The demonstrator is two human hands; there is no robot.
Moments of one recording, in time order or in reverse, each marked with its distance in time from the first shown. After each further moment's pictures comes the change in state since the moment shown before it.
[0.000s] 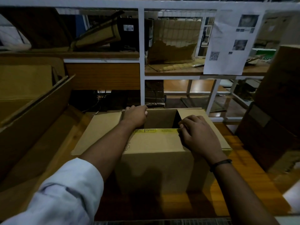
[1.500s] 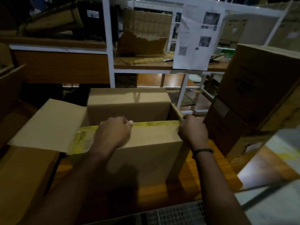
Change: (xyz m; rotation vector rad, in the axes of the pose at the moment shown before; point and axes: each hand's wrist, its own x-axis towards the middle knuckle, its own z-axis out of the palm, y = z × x) left_hand -0.104 0.064 -0.013 -0.182 0.025 -0.135; right_hand -0.004 0.043 -0.028 -0.044 -0.052 0.643
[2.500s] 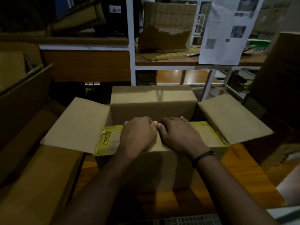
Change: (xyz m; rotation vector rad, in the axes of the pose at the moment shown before) left_hand 0.002 0.009 0.003 0.078 0.088 0.086; right_hand -0.030 -0.075 0.043 -0.092 -0.178 -0.649
